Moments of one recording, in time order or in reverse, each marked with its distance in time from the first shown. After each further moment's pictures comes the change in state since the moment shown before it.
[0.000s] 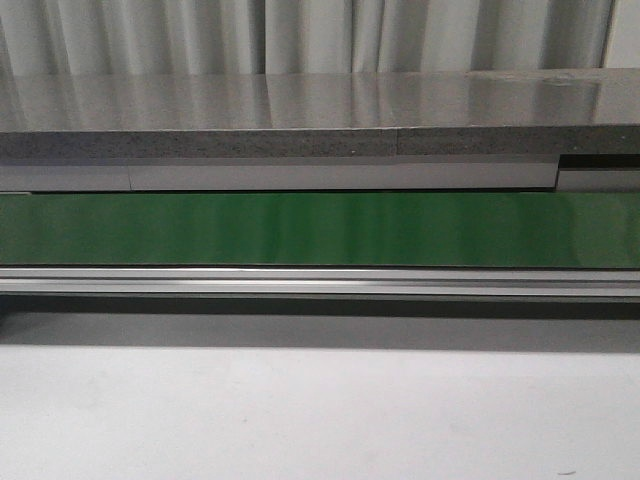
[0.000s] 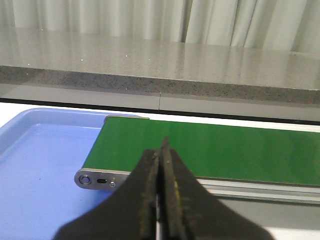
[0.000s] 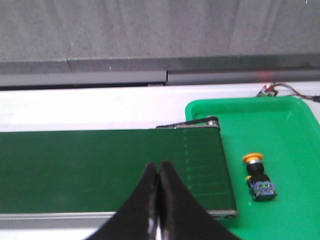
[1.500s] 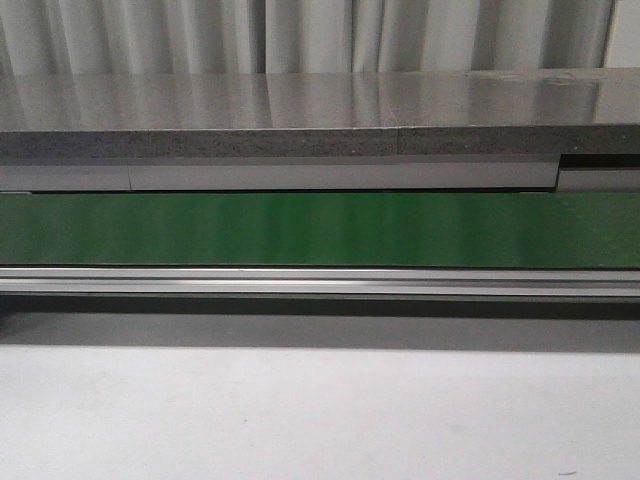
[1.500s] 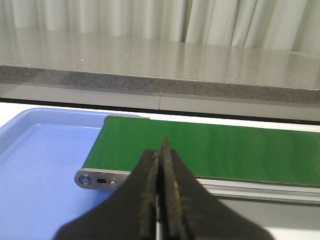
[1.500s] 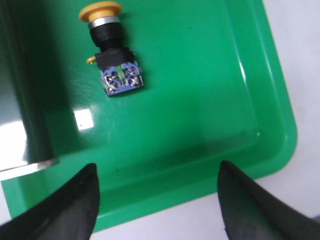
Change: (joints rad) left arm 0.000 0.000 0.000 0.000 -0.002 0.000; right arm -0.534 0.743 -0.111 0.003 0.007 -0.362
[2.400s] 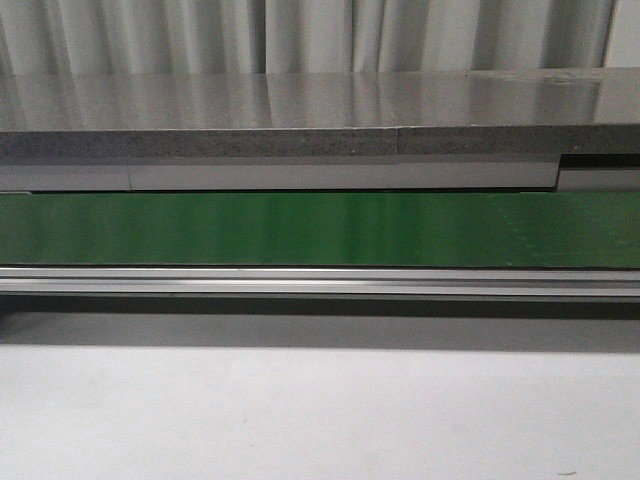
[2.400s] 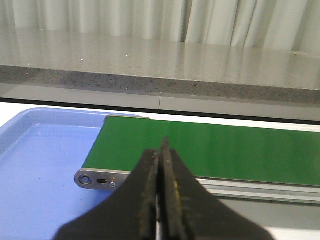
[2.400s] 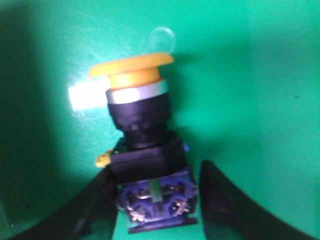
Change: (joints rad) left arm 0.000 0.000 0.000 0.000 0.000 0.000; right arm -0.002 0.484 -0.245 0.227 -0.033 -0.178
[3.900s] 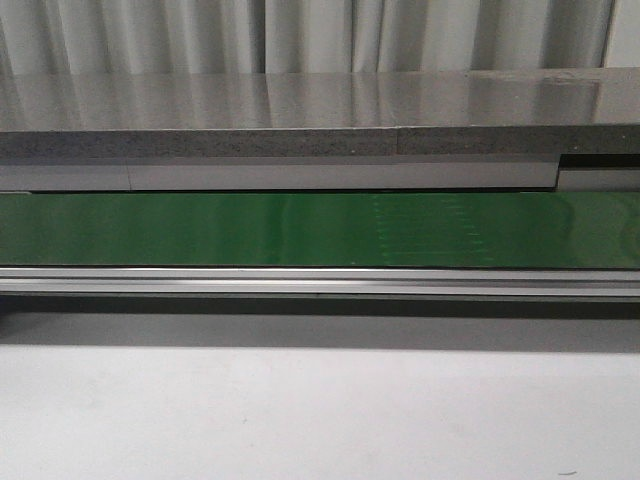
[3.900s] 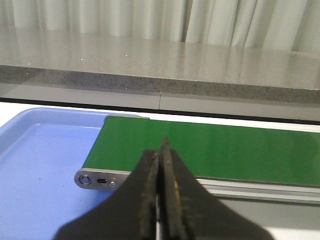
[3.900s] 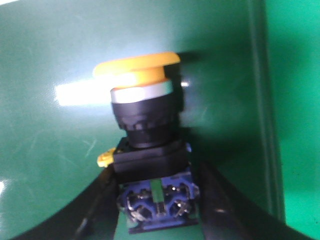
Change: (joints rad) left arm 0.000 0.000 0.000 0.000 0.000 0.000; right arm 0.262 -0.240 0.057 0.049 0.199 0.270
